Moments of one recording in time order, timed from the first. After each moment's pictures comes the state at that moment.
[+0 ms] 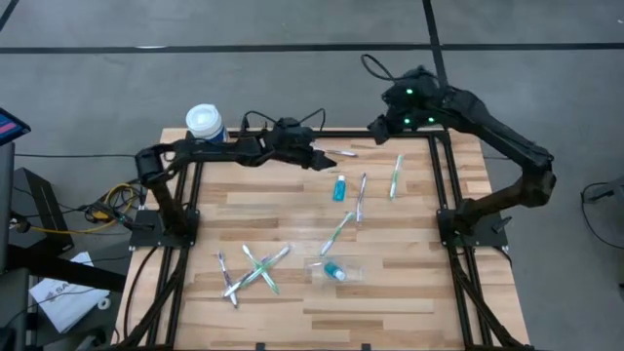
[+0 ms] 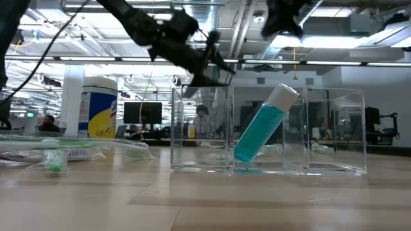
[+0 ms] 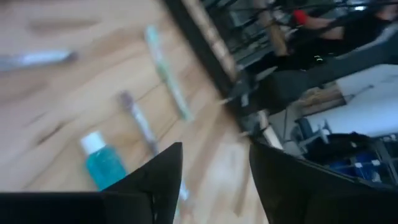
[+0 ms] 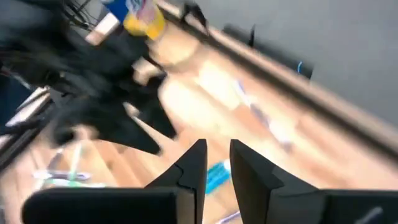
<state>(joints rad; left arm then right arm) 0.43 1.75 1.18 0.15 0.35 -0.79 -0.59 1.37 1.54 -0.95 -0.15 0.36</state>
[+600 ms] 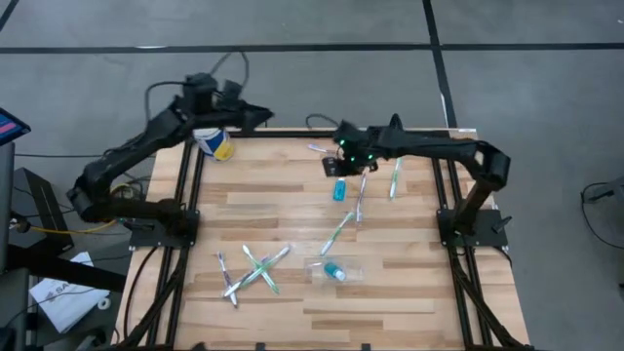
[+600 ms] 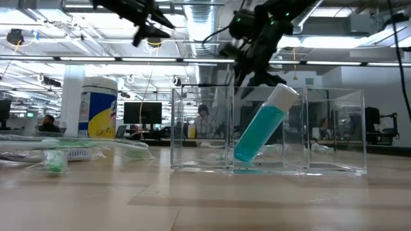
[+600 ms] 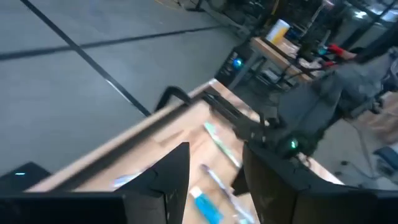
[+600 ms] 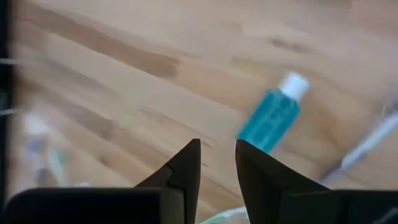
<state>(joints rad) 0.76 1.18 1.18 -0.33 0.34 -0.36 -0.38 1.73 1.37 -0.74 -0.12 0.93</state>
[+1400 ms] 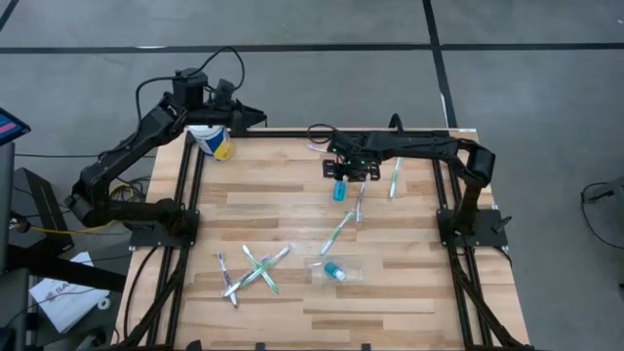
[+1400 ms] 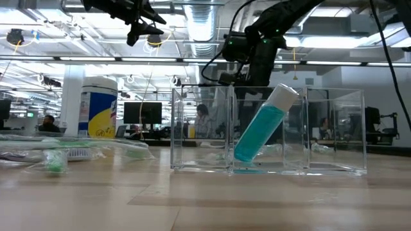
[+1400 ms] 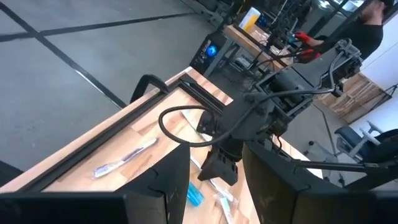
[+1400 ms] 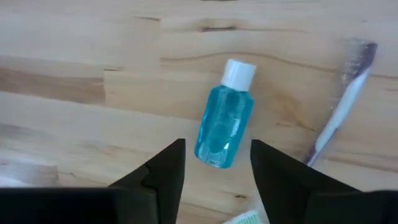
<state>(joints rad) 0.86 1.16 1.18 -0.38 0.57 -0.32 -0.39 1.84 1.37 -0.81 -0.05 1.14</state>
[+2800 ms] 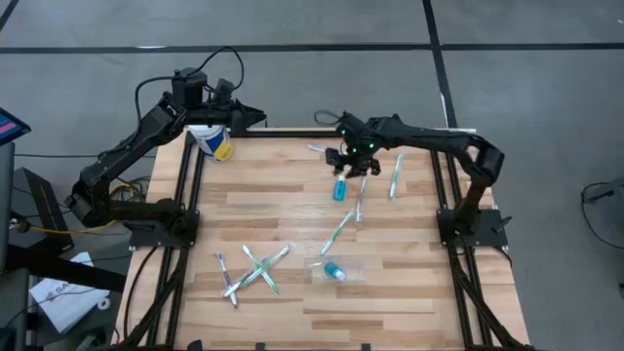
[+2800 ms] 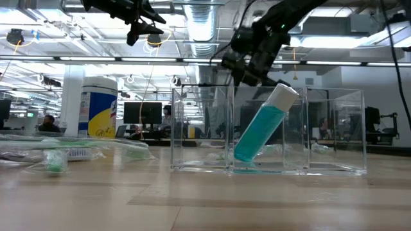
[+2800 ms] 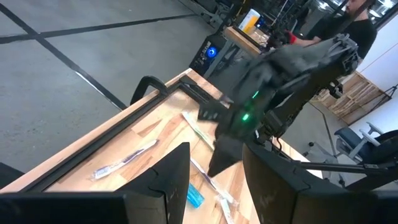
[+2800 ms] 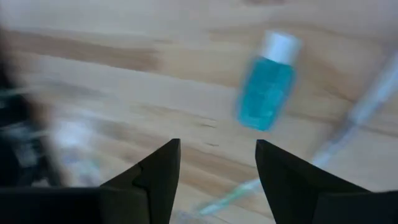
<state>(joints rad) 0.87 1.16 1.18 -0.37 0.57 -0.32 -0.49 1.79 1.39 -0.82 -0.34 1.10</state>
